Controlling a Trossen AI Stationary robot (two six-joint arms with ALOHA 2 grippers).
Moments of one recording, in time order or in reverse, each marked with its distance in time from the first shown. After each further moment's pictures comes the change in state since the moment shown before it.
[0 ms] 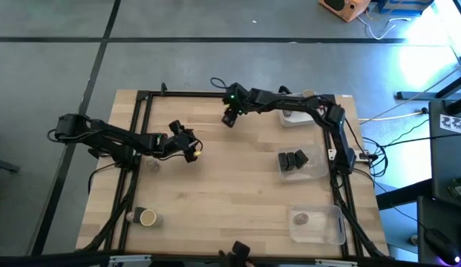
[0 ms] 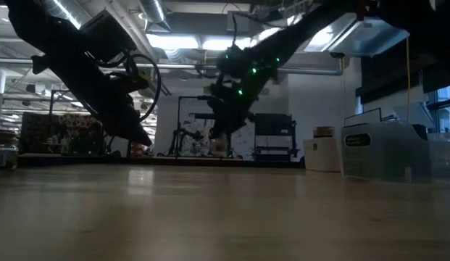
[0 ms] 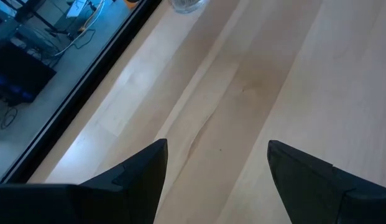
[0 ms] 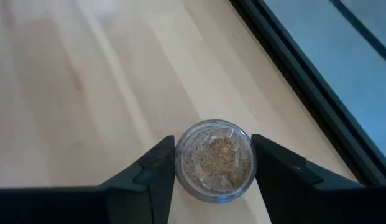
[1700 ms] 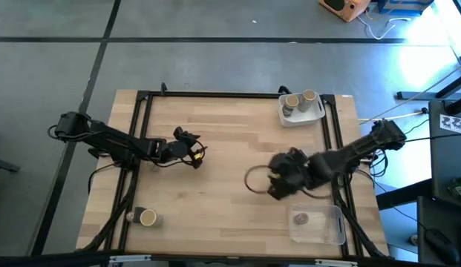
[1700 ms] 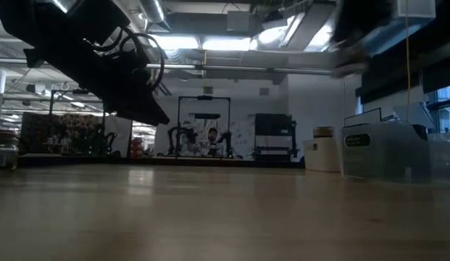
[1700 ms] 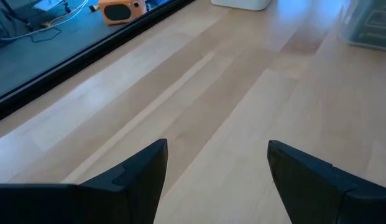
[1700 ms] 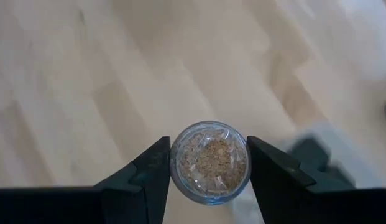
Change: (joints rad) left arm -0.131 0.000 0.001 0.183 0.000 -0.284; right arm 0.894 -0.613 -0.288 -0.696 0.392 0.916
